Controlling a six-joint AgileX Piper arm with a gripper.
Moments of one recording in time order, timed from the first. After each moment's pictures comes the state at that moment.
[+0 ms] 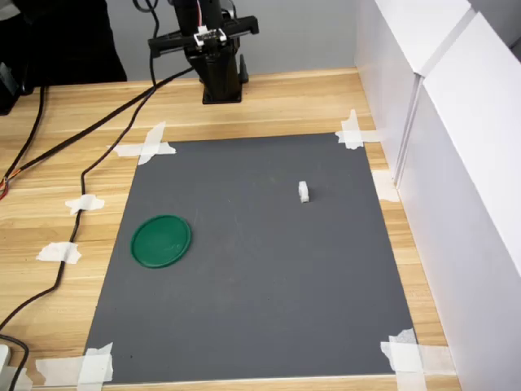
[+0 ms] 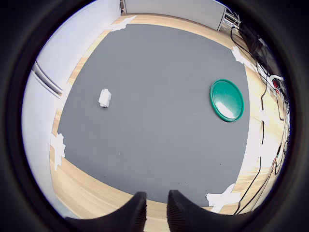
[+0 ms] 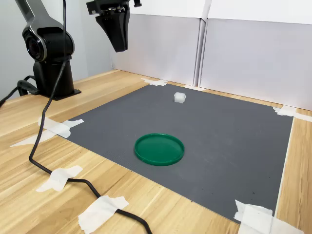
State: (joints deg) arm 6.0 61.1 -47.9 2.9 60.6 -15.4
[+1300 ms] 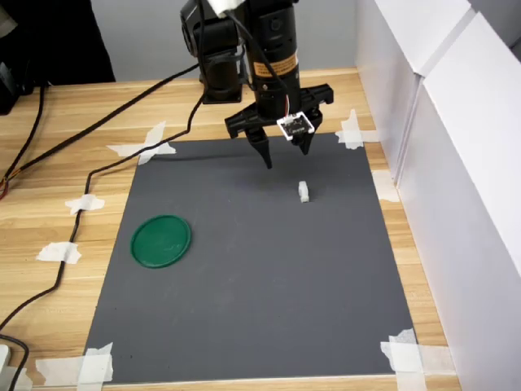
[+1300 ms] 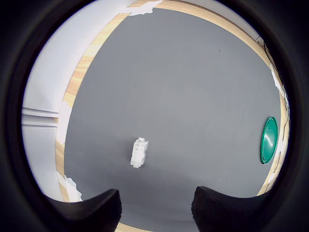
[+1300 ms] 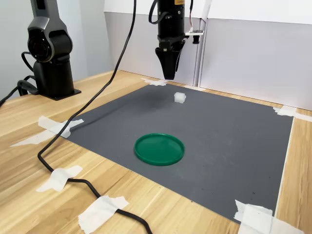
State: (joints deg) arm 23.5 90.5 -62.1 2.4 53.2 0.0
